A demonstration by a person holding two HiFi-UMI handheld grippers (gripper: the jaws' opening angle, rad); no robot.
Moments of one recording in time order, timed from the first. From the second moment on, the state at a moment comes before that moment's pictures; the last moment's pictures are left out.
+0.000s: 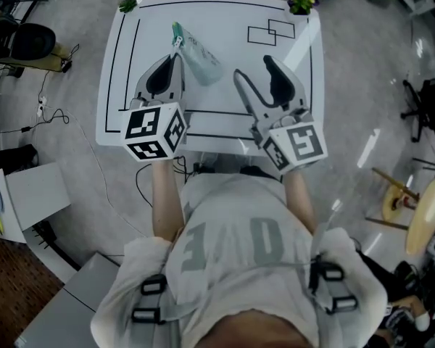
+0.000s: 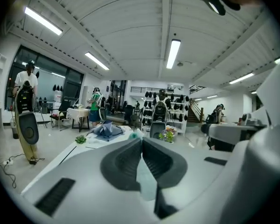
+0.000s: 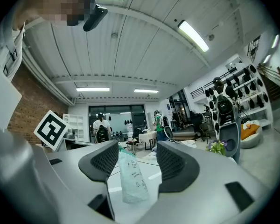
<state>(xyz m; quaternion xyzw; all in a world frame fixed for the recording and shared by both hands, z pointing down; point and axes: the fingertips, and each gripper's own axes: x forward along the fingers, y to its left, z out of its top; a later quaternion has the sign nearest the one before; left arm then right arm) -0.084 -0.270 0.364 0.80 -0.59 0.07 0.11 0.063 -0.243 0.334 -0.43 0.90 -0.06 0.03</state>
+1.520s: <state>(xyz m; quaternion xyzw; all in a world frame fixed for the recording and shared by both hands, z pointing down) -0.062 -0.166 0.336 0.94 -0.33 0.08 0.01 -0.043 -0.187 0.316 -0.22 0.96 -0.15 0.12</state>
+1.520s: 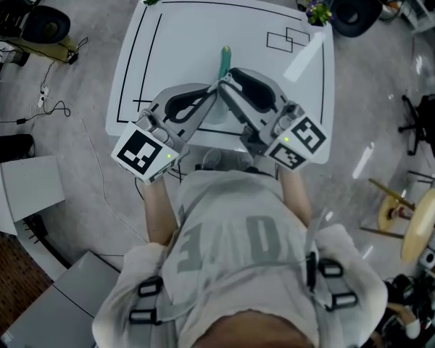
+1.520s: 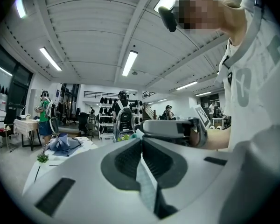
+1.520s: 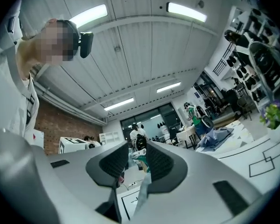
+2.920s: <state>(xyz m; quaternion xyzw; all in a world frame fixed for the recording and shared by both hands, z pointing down) -0.069 -0.167 0.357 0.94 -0.32 0.12 0.03 0.020 -0.215 0.337 -0.38 0.92 -0.06 0.06</state>
